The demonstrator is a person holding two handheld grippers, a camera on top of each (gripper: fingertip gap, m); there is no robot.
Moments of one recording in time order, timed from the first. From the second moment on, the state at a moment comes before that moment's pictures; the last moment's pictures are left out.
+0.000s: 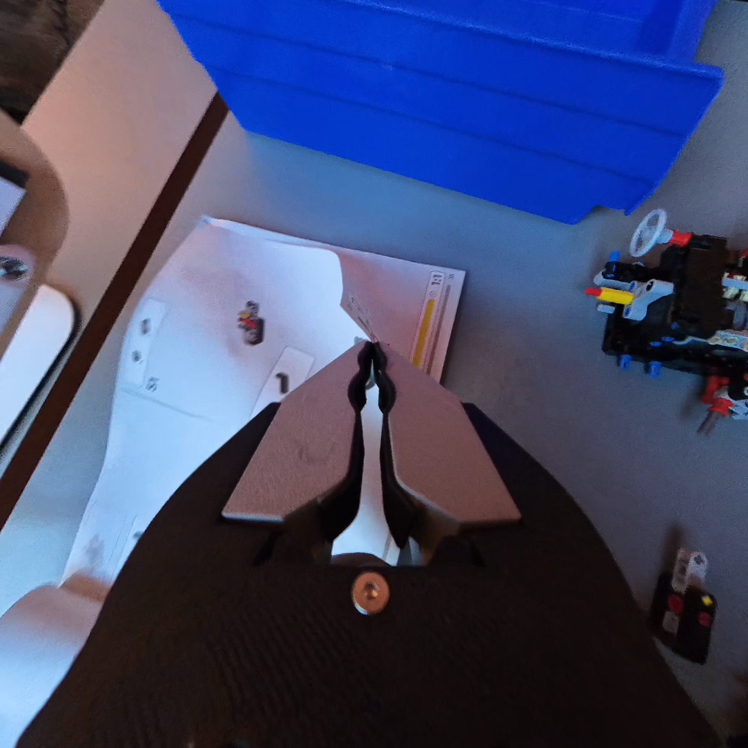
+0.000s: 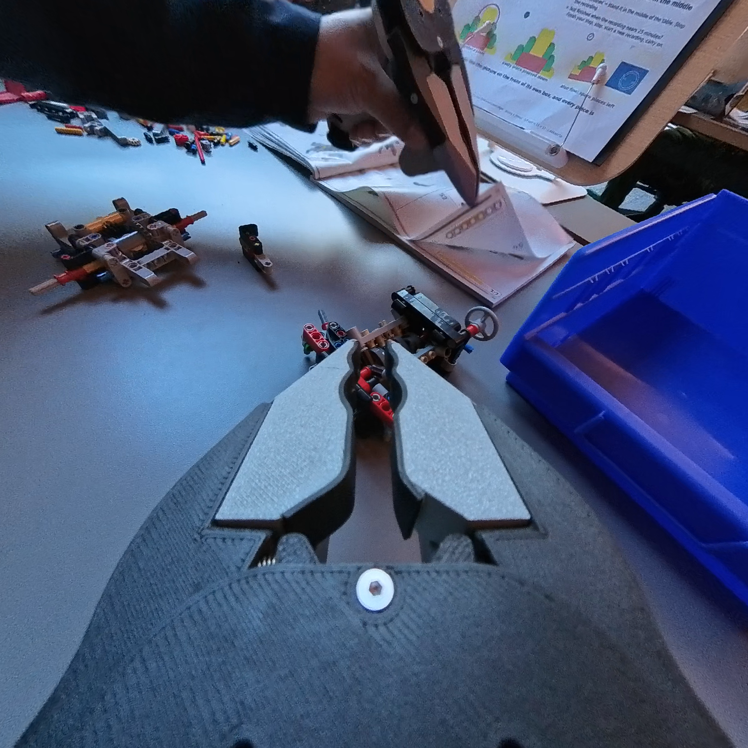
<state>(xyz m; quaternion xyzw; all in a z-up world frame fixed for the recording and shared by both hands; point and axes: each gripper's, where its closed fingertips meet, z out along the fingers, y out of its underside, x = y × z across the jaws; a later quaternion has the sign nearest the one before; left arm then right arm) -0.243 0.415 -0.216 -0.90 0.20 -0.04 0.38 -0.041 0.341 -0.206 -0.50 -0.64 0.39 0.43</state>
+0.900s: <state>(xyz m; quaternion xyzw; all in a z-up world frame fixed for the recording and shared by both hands) -0.435 0.180 -0.194 -0.89 -0.11 0.08 0.43 -0.042 0.352 -0.204 -0.52 -0.62 0.36 0.46</state>
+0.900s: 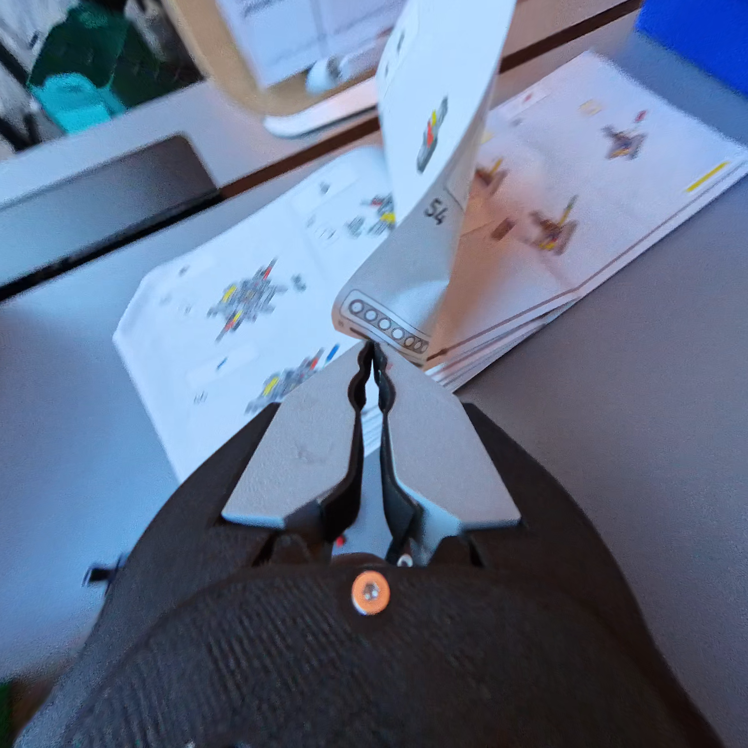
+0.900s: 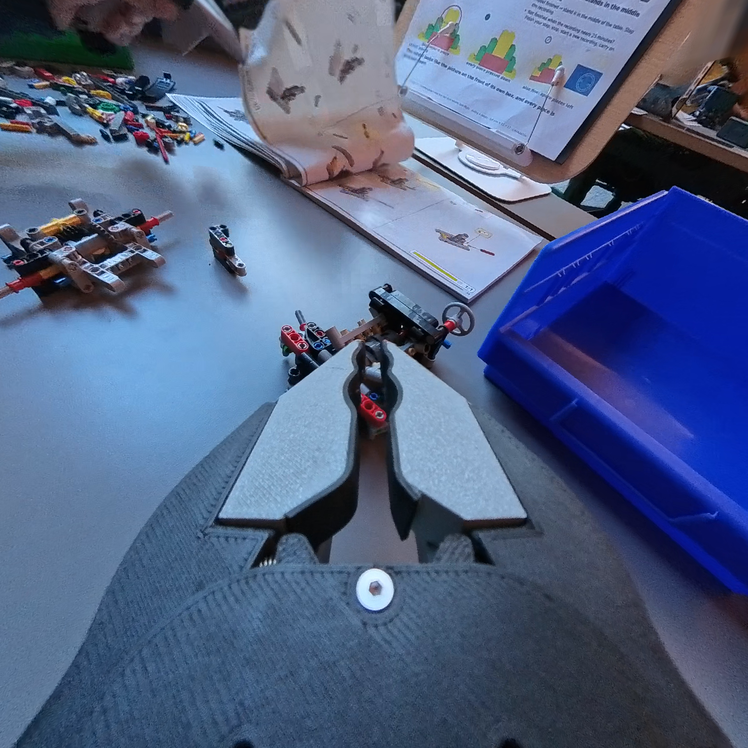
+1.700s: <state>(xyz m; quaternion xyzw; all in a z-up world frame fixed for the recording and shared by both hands) -0.318 0.109 -0.198 -0.89 -0.03 0.00 0.45 -0.047 0.365 -0.140 -0.55 -0.52 0.38 0.53</state>
